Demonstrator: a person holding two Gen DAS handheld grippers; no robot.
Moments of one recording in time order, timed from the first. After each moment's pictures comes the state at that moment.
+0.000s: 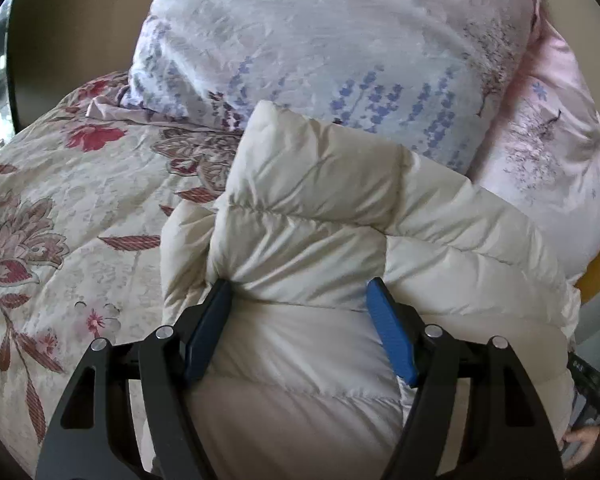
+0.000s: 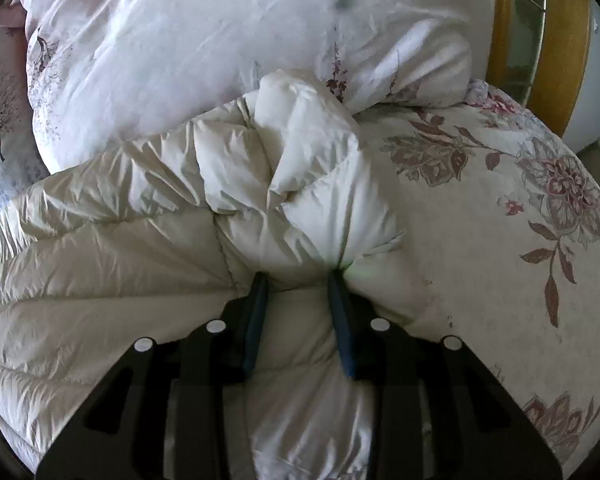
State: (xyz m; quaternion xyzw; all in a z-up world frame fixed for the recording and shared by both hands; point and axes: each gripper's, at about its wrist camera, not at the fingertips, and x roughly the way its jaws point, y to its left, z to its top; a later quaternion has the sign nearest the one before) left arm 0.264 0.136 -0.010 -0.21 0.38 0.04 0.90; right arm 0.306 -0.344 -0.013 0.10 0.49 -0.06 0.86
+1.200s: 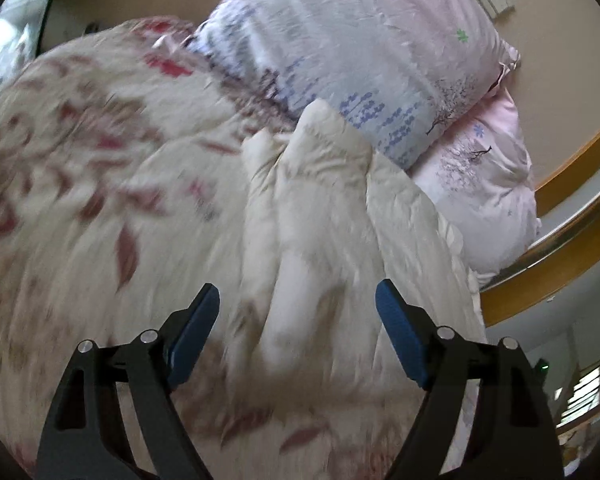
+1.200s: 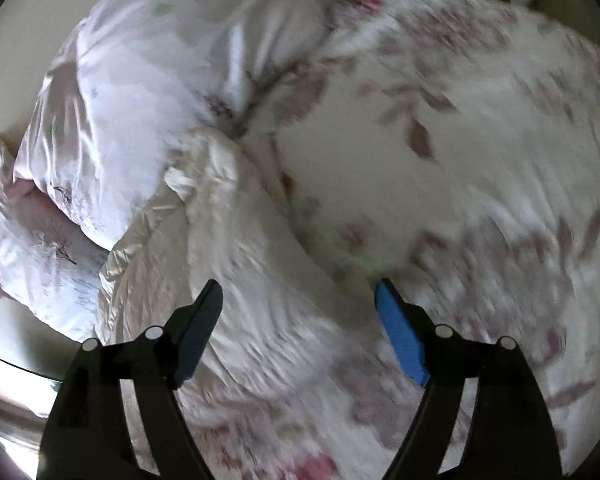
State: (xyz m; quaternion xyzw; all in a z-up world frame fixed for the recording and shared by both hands) left arm 0.126 0.196 0.001 -0.35 0.38 -0.05 0.85; right arm 0.178 -0.449 0.009 0.39 0.48 -0.06 0.78
